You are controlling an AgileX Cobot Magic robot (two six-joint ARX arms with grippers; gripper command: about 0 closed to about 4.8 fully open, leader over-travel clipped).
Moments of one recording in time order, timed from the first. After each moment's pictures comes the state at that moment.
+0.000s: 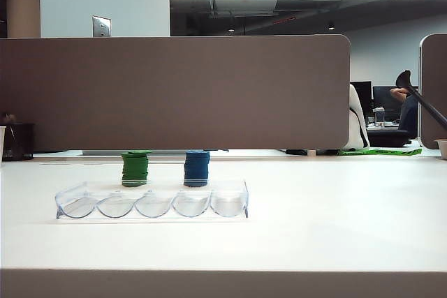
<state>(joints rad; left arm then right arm) 0.12 0.53 0.46 0.07 0.22 0.14 0.07 0.02 0.02 0.14 -0.02 -0.06</state>
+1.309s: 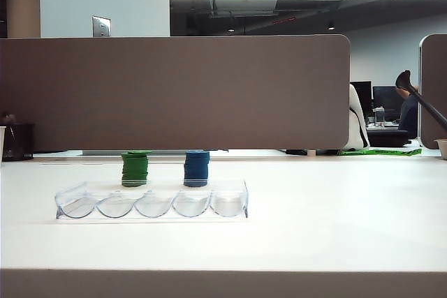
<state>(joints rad) 0.12 0.00 0.30 -0.29 0.16 0.01 -0.12 0.00 0.01 0.14 -0.18 -0.02</state>
